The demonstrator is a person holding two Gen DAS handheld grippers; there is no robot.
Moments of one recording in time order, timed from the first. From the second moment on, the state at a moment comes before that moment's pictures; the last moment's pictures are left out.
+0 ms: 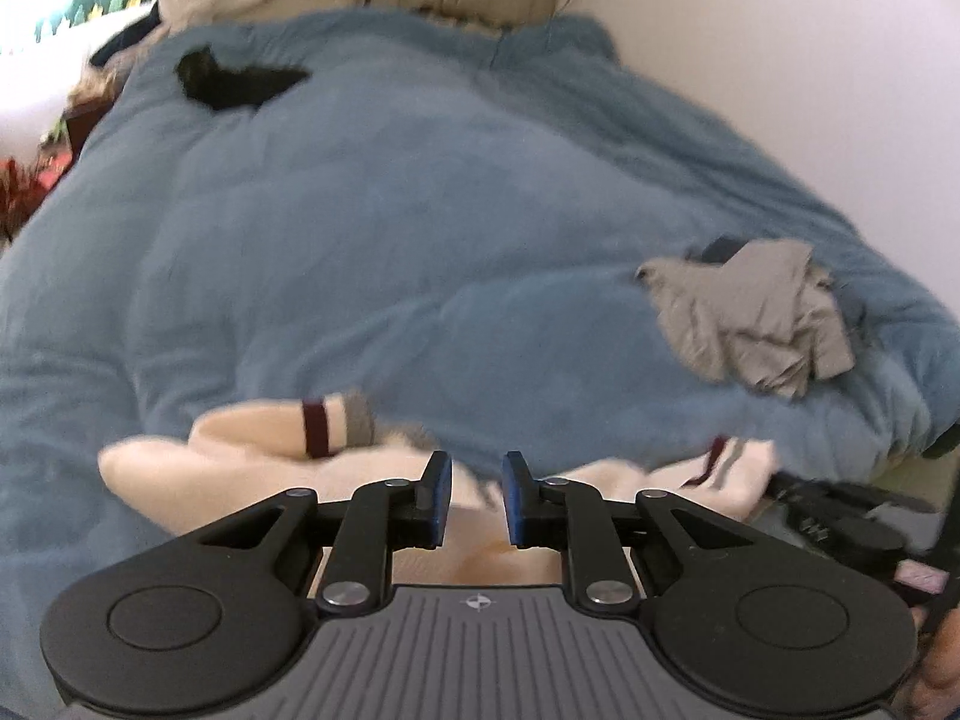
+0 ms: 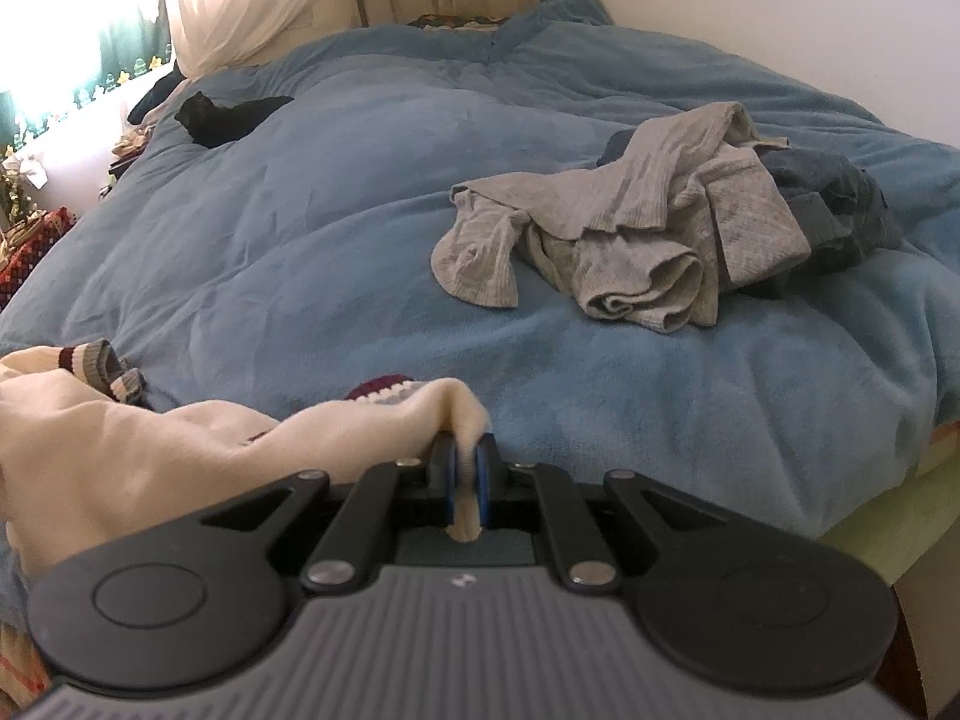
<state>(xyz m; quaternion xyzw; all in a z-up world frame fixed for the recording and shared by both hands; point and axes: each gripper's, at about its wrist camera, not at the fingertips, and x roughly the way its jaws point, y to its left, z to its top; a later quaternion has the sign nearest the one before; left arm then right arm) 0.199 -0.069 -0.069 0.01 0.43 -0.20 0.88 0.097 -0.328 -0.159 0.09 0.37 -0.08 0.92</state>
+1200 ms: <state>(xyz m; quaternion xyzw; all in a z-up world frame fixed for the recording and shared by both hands) 0.212 -0.044 -0.119 0.05 0.47 -0.18 0.86 0.093 -0.316 -0.163 0.06 0.40 -0.08 0.91</state>
